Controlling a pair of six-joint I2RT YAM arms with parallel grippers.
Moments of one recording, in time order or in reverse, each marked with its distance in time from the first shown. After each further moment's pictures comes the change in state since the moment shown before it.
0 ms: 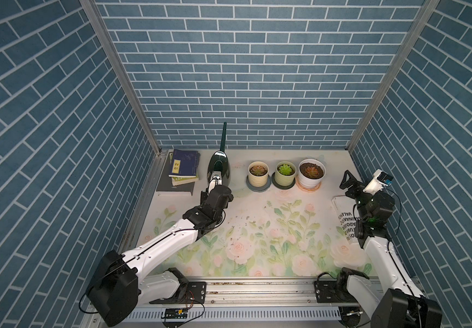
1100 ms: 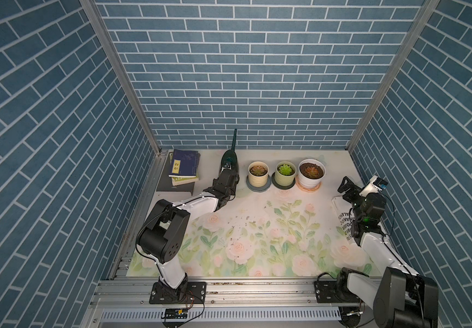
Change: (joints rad) left arm 0.139 0.535 0.283 0.116 0.200 0.055; right arm 0.000 0.146 -0.024 0.043 0.068 0.073
